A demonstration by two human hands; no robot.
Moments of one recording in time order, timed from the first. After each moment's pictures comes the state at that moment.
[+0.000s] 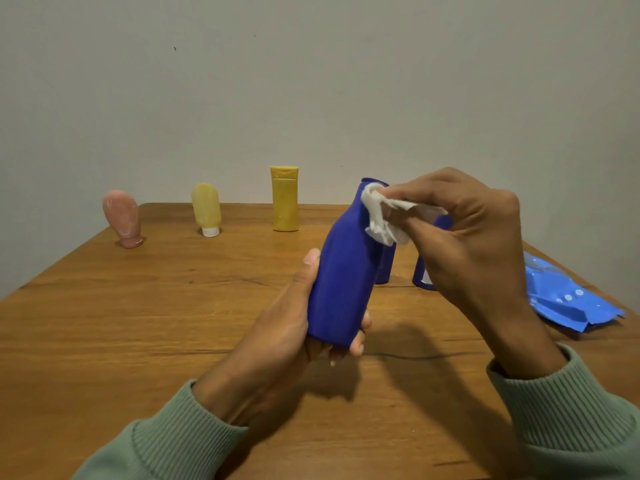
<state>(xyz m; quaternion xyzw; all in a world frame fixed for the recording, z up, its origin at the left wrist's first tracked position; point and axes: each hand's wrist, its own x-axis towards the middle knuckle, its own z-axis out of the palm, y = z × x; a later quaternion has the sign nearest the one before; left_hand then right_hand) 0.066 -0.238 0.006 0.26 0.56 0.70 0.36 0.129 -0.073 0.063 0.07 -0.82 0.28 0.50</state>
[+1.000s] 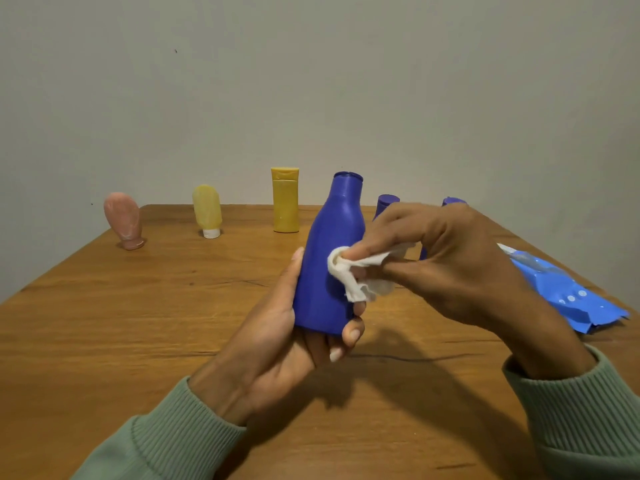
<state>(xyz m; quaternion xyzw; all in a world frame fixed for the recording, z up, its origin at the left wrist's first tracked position) 0.062 -0.239 0.010 0.23 0.37 0.78 0.44 0.136 -0.077 0.069 0.16 -0.88 0.36 0.28</state>
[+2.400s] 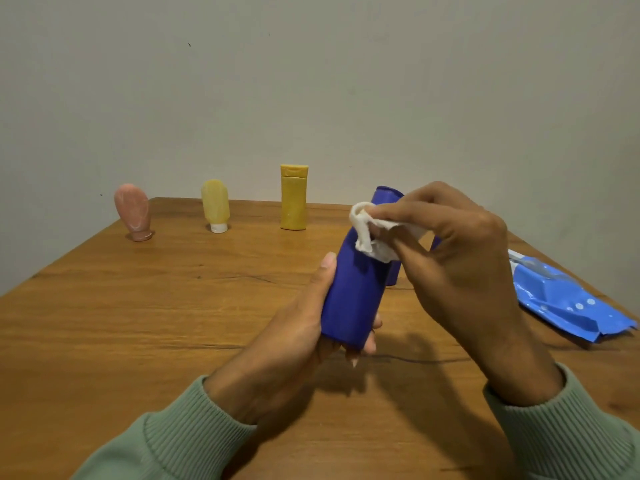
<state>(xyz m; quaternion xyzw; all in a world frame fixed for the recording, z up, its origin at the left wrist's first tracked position) 0.065 -0.238 -0.002 0.27 0.56 0.71 0.33 0.128 -0.090 0.054 0.08 -0.85 0.21 0.48</state>
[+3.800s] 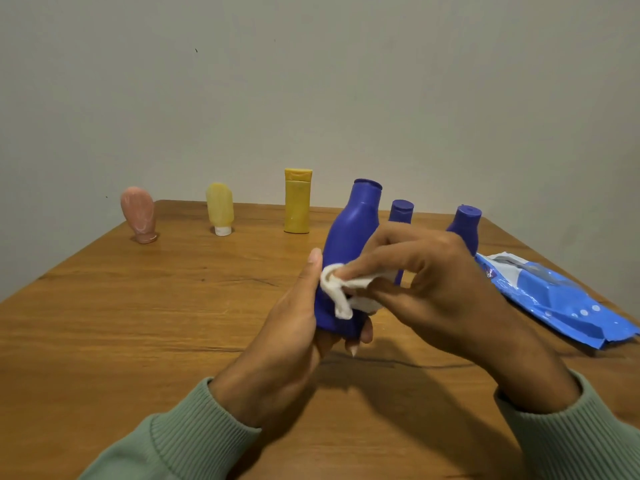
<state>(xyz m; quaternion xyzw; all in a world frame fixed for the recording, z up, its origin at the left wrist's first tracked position) 0.063 -0.230 0.002 0.20 0.51 0.79 0.29 0.131 -0.094 0.056 0.15 -0.91 0.23 0.31</state>
